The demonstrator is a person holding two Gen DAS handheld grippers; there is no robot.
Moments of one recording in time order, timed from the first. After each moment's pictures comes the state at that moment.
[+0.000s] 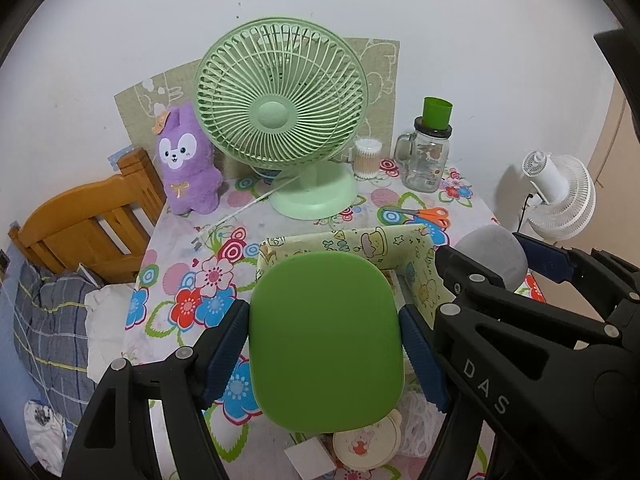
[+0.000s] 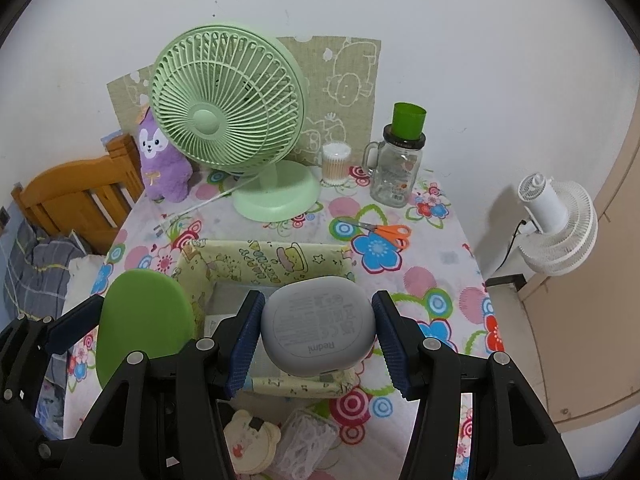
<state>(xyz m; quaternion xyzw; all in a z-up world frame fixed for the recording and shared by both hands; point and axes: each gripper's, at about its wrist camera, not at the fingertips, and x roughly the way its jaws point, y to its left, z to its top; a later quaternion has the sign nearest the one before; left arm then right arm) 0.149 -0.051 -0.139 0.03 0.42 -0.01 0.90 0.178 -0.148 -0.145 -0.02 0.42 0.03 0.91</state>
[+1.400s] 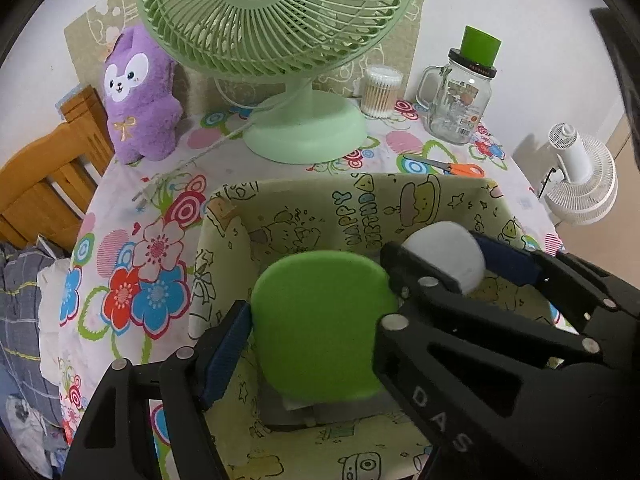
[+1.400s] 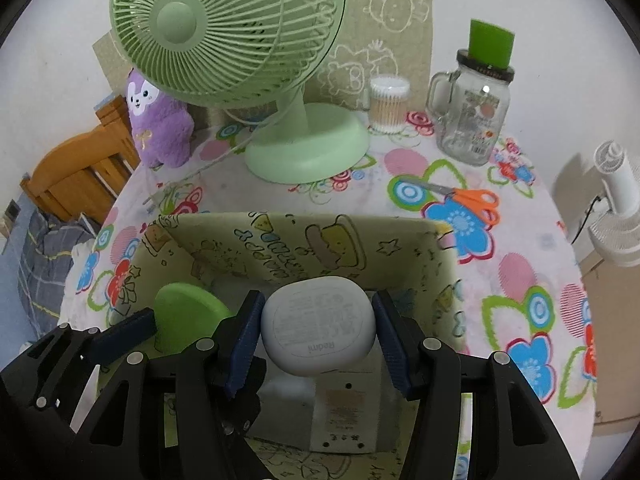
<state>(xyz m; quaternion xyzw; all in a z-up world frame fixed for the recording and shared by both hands) 0.229 -0.035 -0.239 0.00 0.50 -0.04 0.87 0.263 -0.122 -0.250 0.01 0.48 0.10 0.87</state>
